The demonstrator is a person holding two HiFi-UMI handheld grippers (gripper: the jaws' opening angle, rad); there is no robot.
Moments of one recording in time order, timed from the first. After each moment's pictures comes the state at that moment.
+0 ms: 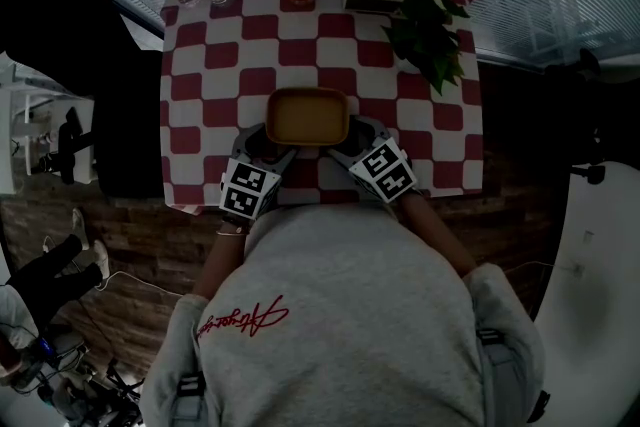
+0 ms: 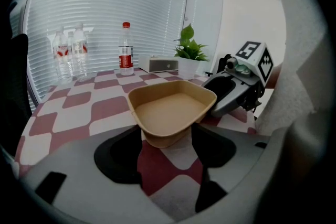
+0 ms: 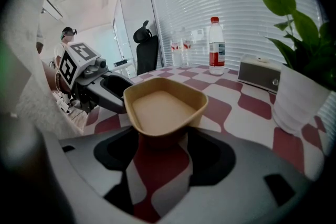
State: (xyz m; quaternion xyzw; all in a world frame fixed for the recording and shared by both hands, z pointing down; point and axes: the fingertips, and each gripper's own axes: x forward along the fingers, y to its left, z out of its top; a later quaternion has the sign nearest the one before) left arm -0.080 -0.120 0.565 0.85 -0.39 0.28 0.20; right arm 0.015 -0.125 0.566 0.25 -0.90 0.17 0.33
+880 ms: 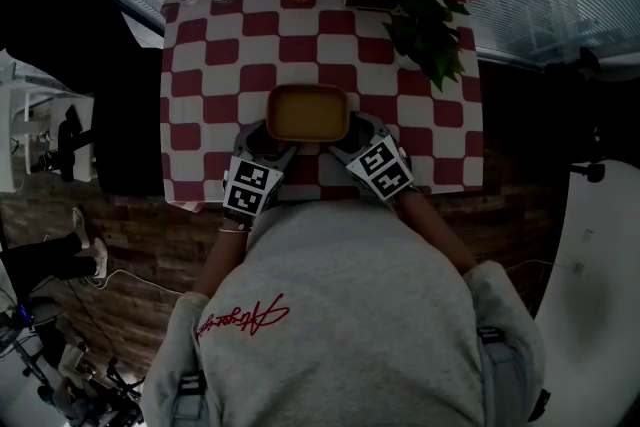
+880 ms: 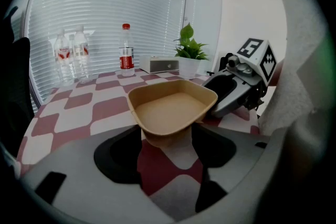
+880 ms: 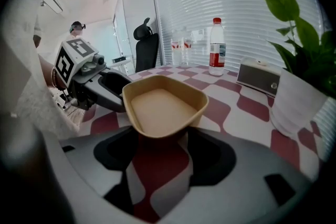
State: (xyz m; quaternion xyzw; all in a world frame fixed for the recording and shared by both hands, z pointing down) left arm -0.080 -0.121 0.568 0.85 -0.40 0.28 0.19; right arm 0.014 -0.123 0.570 0.26 -0.89 0.15 0.34
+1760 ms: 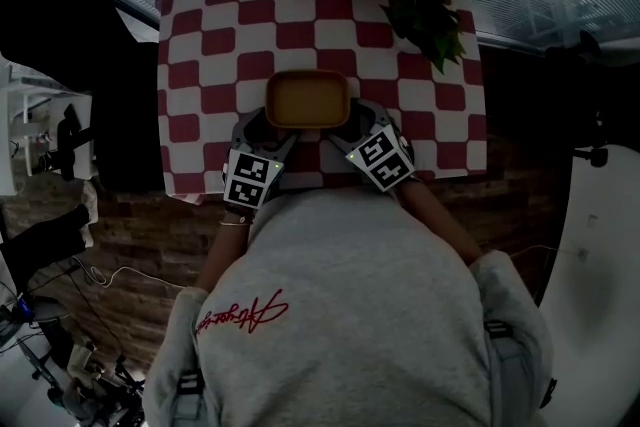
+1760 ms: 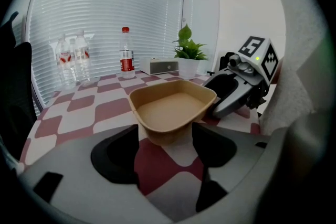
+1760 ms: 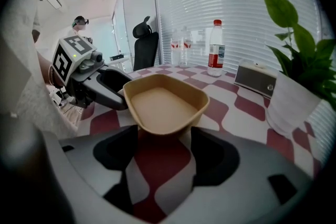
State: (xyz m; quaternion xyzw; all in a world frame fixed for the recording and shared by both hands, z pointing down) left arm -0.083 -0.117 0.564 0.85 -0.41 0.28 0.17; right arm 0.015 -0.118 0.570 0.27 -0.88 0.14 0.35
